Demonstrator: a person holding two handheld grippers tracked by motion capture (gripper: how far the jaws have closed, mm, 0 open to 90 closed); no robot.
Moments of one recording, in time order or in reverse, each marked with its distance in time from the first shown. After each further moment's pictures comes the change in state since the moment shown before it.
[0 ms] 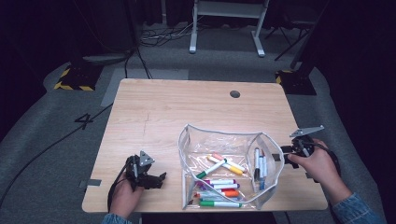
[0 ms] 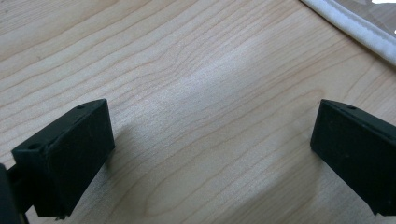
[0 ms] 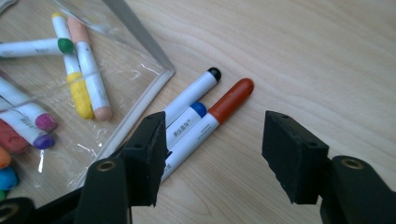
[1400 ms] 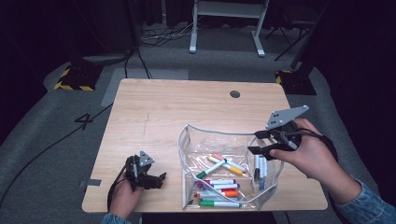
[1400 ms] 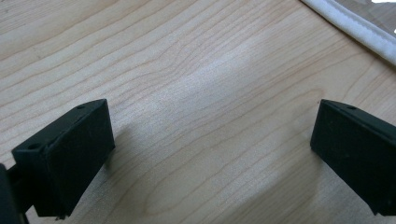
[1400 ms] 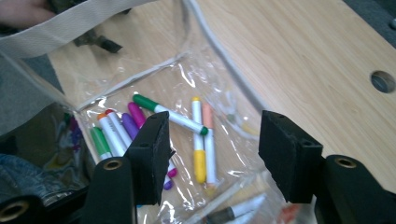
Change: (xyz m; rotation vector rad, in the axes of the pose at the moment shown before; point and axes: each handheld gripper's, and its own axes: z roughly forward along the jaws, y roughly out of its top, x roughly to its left) left arm 0.000 0.000 0.000 0.002 0.000 0.001; right arm 0.133 0.103 -0.086 -0.070 0.077 -0.413
